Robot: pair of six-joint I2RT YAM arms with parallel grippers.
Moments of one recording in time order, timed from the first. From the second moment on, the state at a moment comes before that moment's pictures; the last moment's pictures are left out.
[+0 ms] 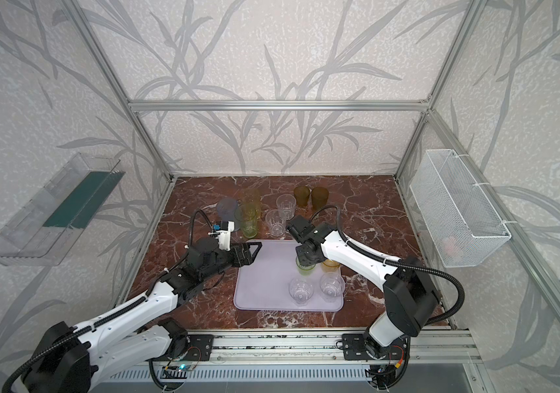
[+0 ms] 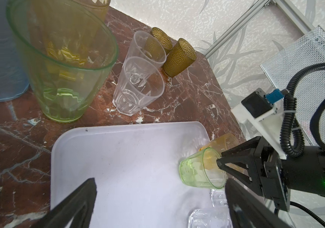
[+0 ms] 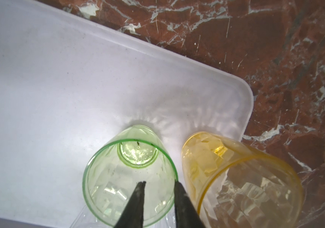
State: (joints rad) left arm -0.59 1.00 0.47 0.11 0.10 -0.66; right arm 0.74 1.56 1.16 -0.92 0.20 0.46
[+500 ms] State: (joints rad) left arm -0.59 1.08 0.66 -0.05 0.00 -0.63; right arm 0.73 1.24 1.01 -0.70 0.08 0.50
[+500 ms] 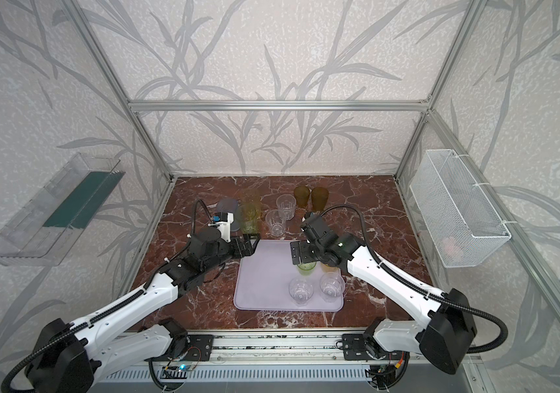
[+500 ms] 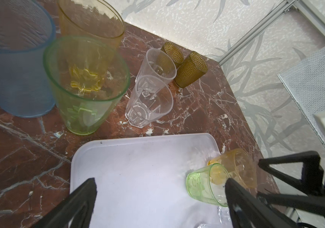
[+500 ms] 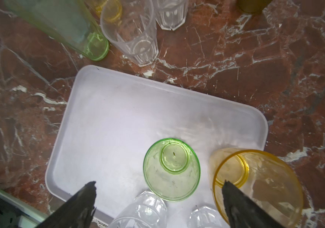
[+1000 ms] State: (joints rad) left arm -0.59 1.39 0.93 -0.17 -0.01 -0.56; right arm 0.55 1.12 0.84 -0.55 -0.13 0.54
